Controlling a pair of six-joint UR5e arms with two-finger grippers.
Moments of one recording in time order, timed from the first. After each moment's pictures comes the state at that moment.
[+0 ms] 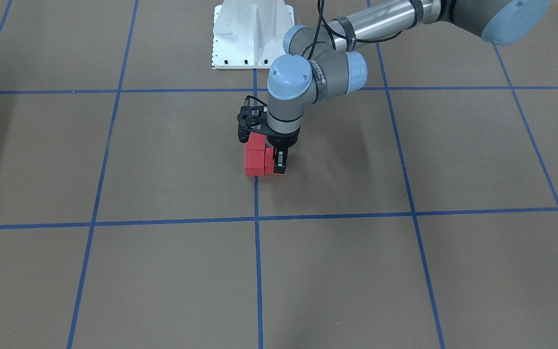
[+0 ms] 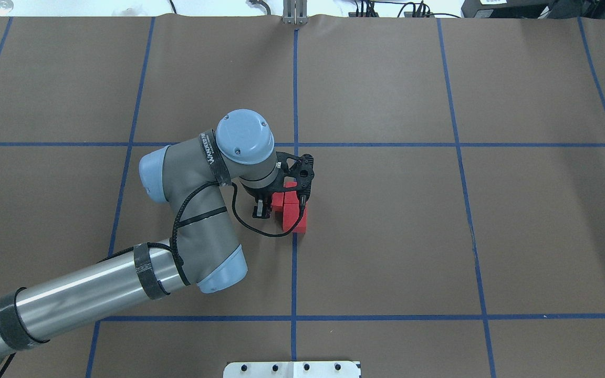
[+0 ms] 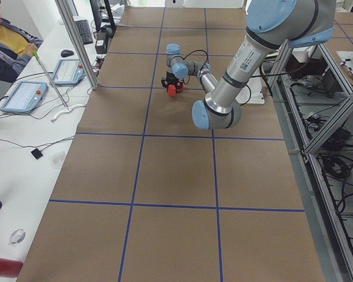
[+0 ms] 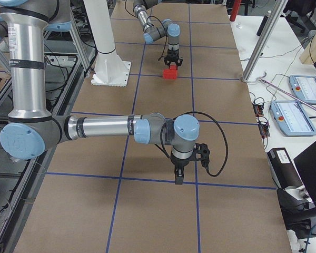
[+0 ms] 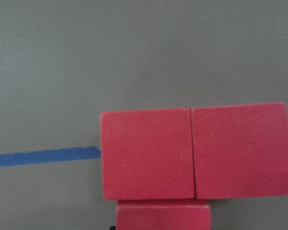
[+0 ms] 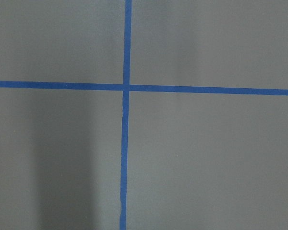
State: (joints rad) left arm -0.51 -2.38 -1.42 -1.71 -1.88 0.46; right arm 1.58 -1.59 1.69 -1.68 2.26 -0.03
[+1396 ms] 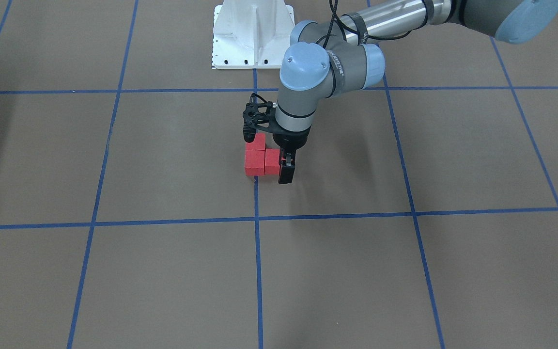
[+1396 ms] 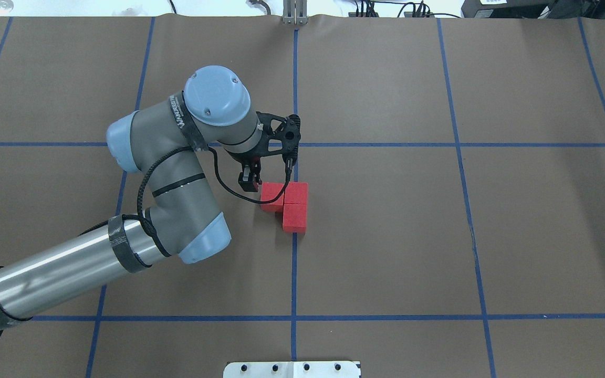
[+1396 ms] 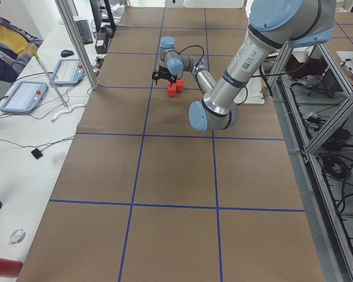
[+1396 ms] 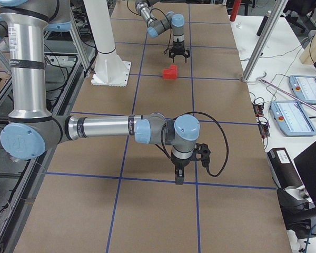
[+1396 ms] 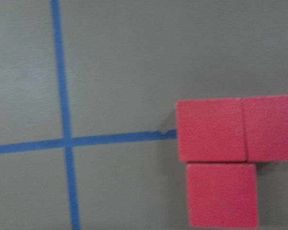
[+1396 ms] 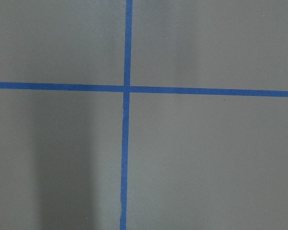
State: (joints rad) left arm -0.62 -2.35 -1.51 -1.71 -1.88 0.48; right arm 1.58 -1.59 1.69 -1.68 2.26 -0.03
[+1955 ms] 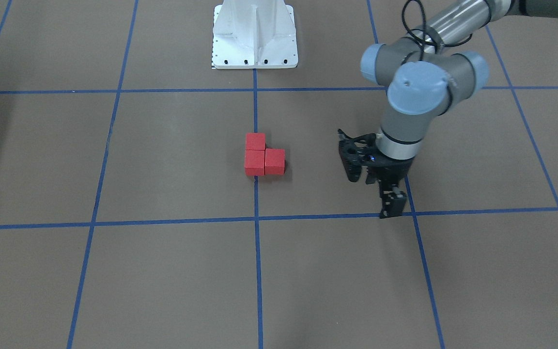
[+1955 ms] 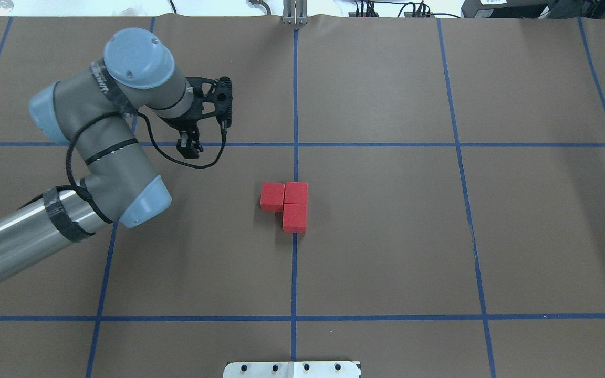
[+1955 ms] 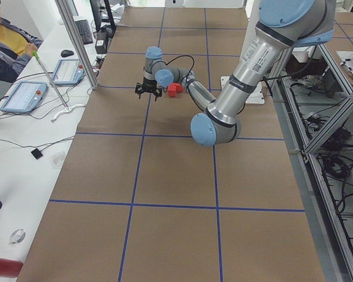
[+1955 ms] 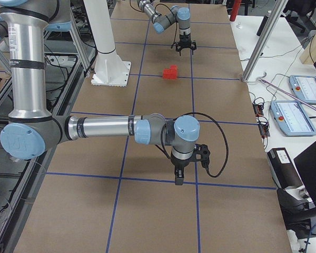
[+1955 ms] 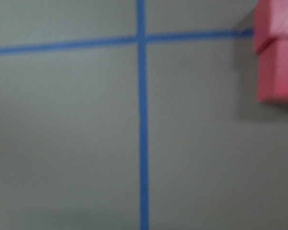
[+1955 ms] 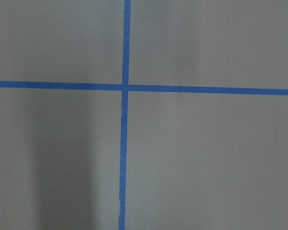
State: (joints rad) left arm -0.87 -2.11 -1.60 -1.72 -1.88 0.49; right arm 1.58 -1.60 1.68 -1.68 2.26 -0.03
